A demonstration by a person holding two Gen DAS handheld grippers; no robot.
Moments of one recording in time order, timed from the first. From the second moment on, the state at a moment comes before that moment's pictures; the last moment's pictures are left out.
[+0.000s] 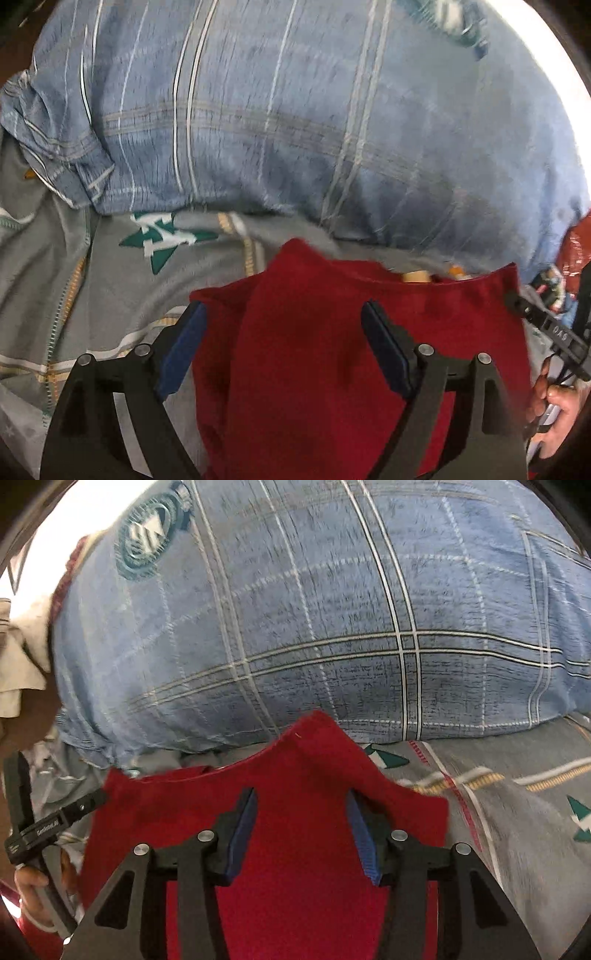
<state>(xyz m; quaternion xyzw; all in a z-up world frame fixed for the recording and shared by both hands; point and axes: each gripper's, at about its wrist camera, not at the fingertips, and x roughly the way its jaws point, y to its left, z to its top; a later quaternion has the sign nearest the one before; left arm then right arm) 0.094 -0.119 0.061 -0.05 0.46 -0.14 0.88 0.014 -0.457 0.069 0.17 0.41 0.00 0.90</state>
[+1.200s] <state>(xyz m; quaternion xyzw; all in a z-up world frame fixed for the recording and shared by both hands) 0.105 -0.131 0.034 0.00 0.48 -0.10 0.87 -0.011 -0.468 0.050 0.13 0.46 -0.07 0.88</state>
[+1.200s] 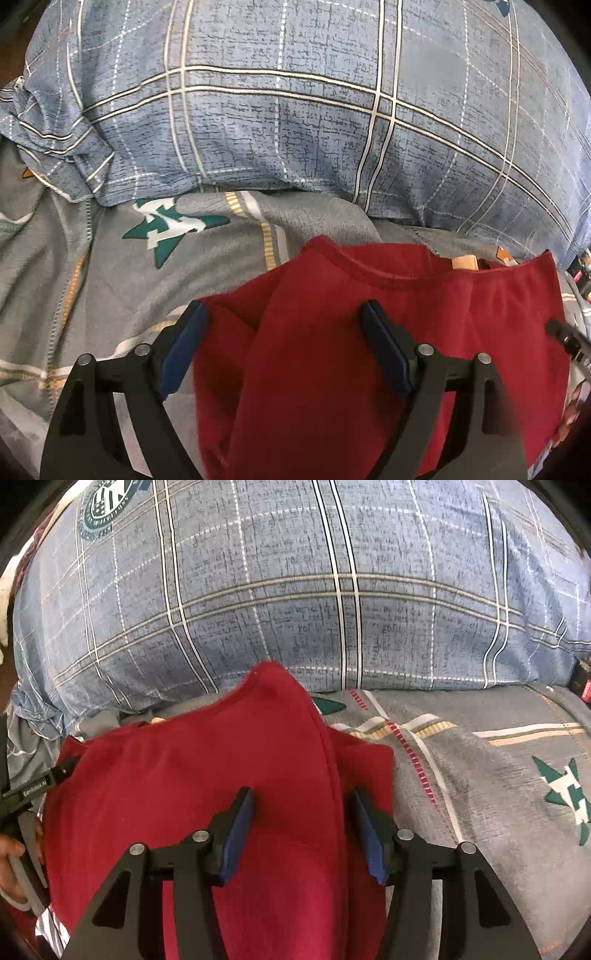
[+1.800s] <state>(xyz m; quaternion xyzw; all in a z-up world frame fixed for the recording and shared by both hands) 0.064 -0.104 0.045 0.01 0.45 -0.13 0.88 0.038 -0.463 0.070 0.09 0.44 -0.08 0.89</state>
